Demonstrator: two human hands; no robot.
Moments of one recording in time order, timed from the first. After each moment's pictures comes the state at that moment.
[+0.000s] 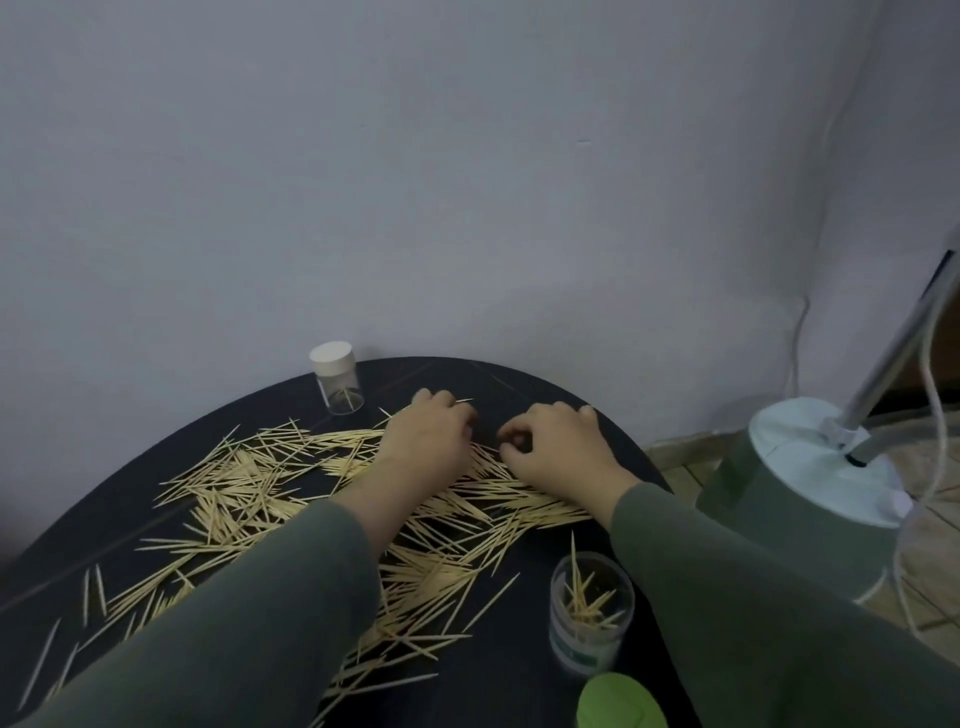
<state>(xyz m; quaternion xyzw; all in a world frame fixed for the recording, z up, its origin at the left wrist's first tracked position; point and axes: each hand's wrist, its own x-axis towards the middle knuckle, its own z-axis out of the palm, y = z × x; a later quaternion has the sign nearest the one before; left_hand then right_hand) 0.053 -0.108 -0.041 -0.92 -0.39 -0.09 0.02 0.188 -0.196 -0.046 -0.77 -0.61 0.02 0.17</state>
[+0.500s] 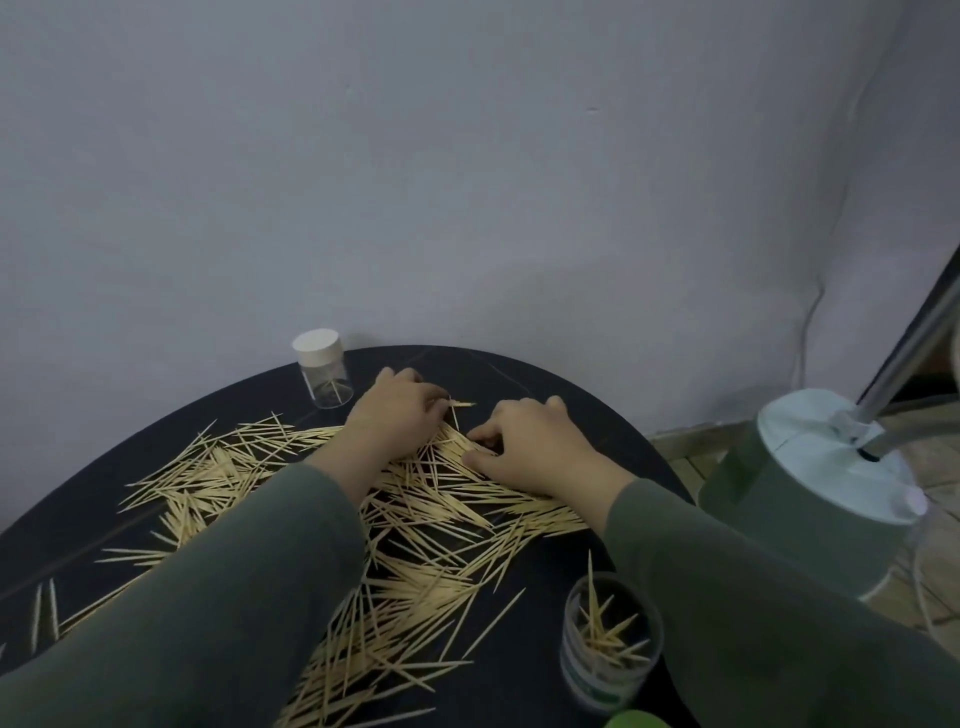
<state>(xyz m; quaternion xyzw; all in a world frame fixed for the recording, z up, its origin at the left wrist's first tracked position) 0.050 -0.049 -0.051 -0.90 -0.43 -0.05 -0.05 0.177 -0.165 -0.048 -0.75 -0.66 0.04 0.08</state>
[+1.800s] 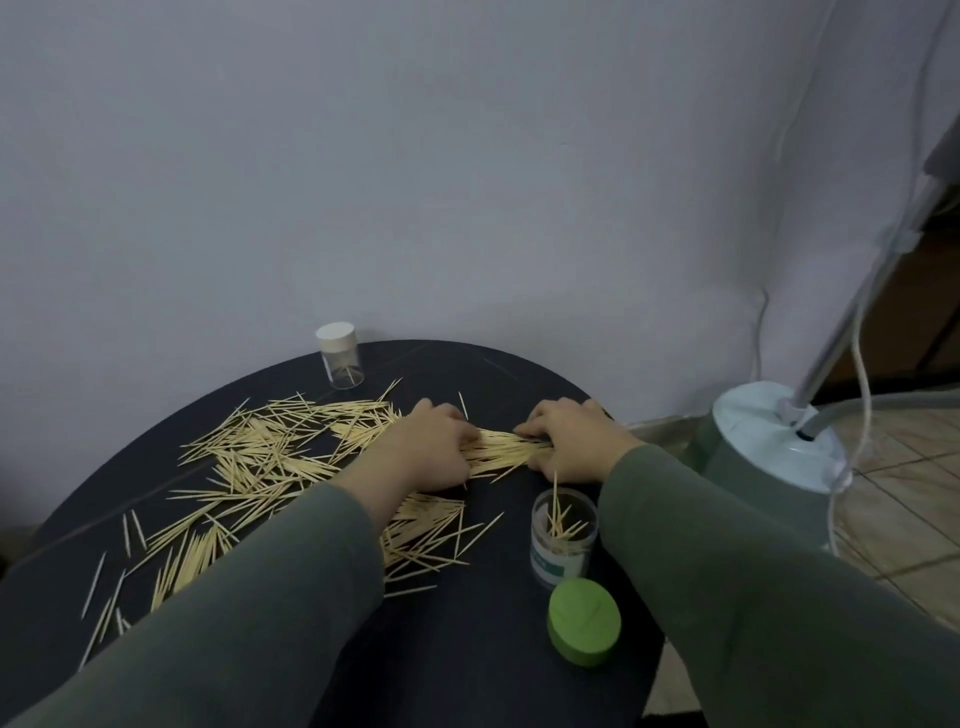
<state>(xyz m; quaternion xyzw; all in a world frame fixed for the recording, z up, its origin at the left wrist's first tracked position) 0.028 -0.155 -0.030 -0.94 -0.35 0.05 -0.05 0.199 -0.243 -0.035 -0.75 -0.66 0.06 0.00</state>
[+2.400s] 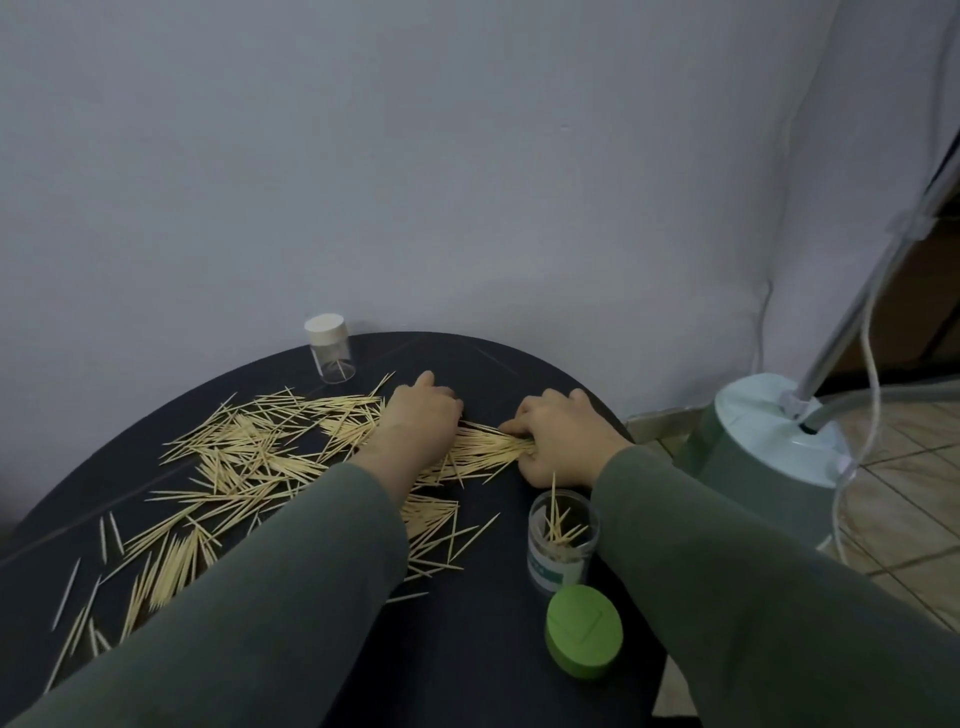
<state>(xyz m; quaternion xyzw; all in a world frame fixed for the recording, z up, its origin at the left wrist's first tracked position) 0.051 -0.130 -0.037 -0.92 -0.36 0.08 0.13 0.186 -0.241 -0.032 -0.73 -0.68 0.02 -0.02</state>
